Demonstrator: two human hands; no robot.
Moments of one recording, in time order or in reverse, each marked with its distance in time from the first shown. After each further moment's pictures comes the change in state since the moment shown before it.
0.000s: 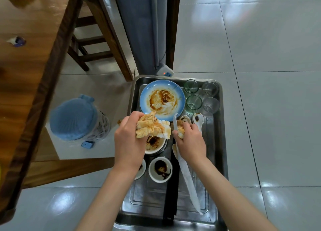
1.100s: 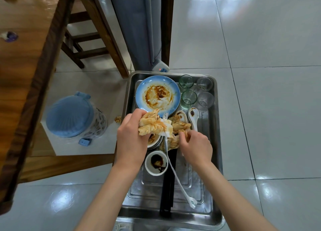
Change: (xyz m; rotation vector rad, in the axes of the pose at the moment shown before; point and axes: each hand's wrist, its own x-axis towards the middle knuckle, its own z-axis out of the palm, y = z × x) left_hand -0.009 0.011 0.007 -0.011 -0.046 0.001; right_hand -0.025 0.021 -0.006 -0.030 0.079 0.146
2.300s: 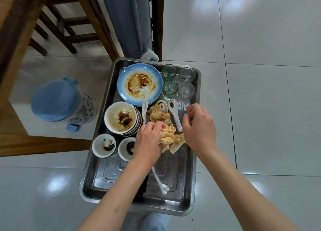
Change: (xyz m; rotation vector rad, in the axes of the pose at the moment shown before) left_hand -0.050 0.015 0.107 0.368 -0.383 -0.035; right_hand 0.010 0.023 -0.089 0.121 0.058 -0.170
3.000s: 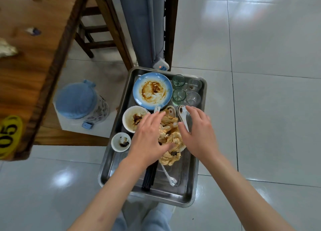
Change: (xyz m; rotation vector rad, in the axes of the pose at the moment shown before) left_hand -0.024 0.012 -0.083 -0.113 0.066 0.059; right_hand -0.020 -0.036 -0.031 -0.012 -0.118 -0.176
